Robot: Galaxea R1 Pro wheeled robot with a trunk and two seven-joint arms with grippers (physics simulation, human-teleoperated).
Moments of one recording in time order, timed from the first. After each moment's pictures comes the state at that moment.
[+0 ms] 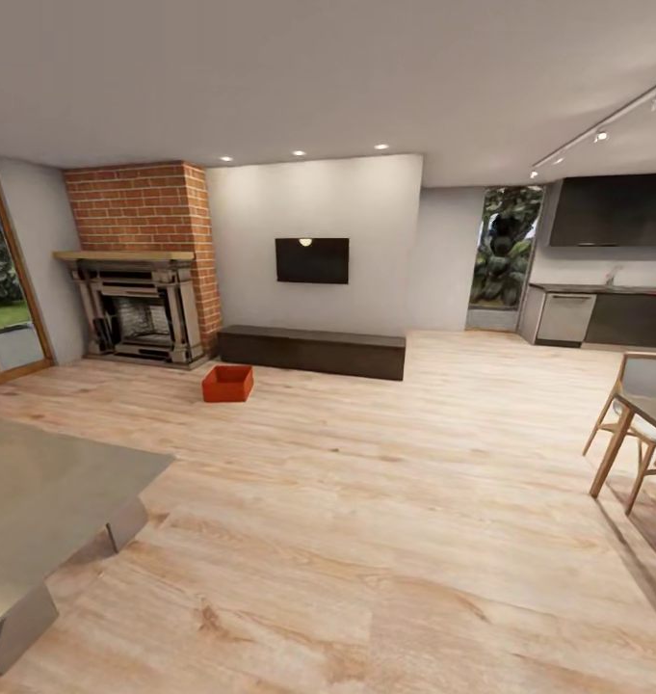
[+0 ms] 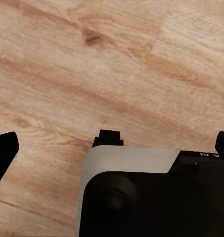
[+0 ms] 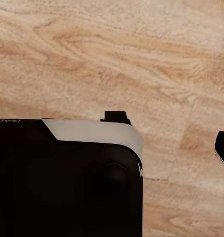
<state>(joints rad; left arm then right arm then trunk) -0.21 0.02 0.00 -0.01 0.10 -0.05 0.03 -0.15 0.03 0.53 0.03 -0.50 -0.12 -0.07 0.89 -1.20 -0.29</state>
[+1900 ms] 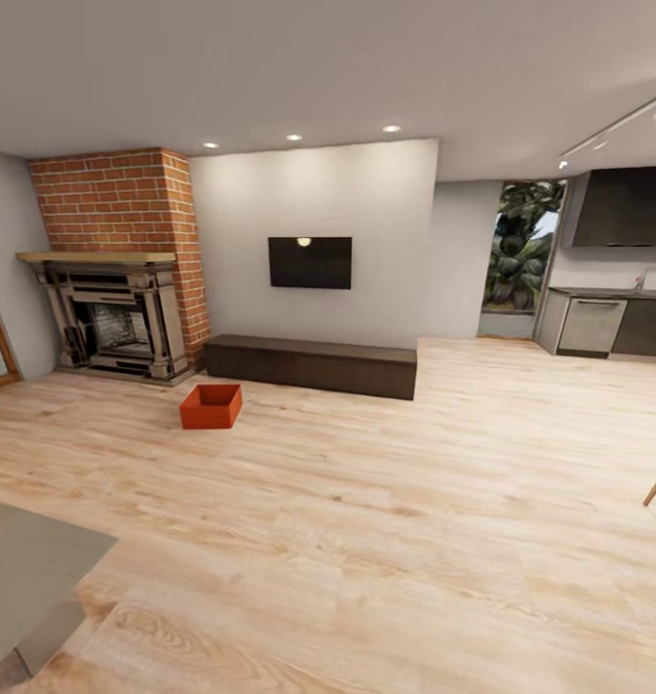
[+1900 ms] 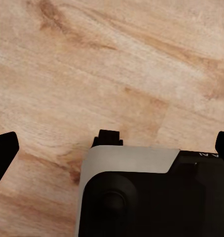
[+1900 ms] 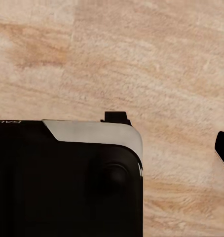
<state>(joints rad) -0.21 0.02 0.00 -0.01 0.10 -0.05 0.03 -0.15 0.03 0.53 0.03 -0.50 -0.12 -0.07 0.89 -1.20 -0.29</state>
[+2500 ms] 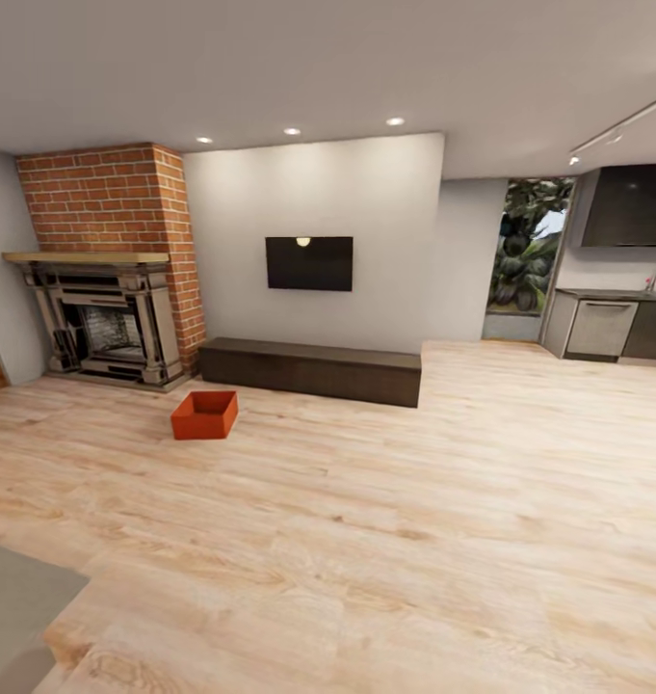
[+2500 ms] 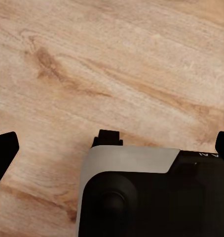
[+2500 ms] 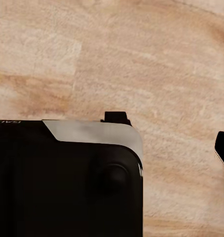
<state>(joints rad) -0.21 0.02 0.00 -0.01 0.10 -0.05 0.03 -0.15 0.03 0.53 0.03 -0.50 -0.12 -0.07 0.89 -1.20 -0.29</state>
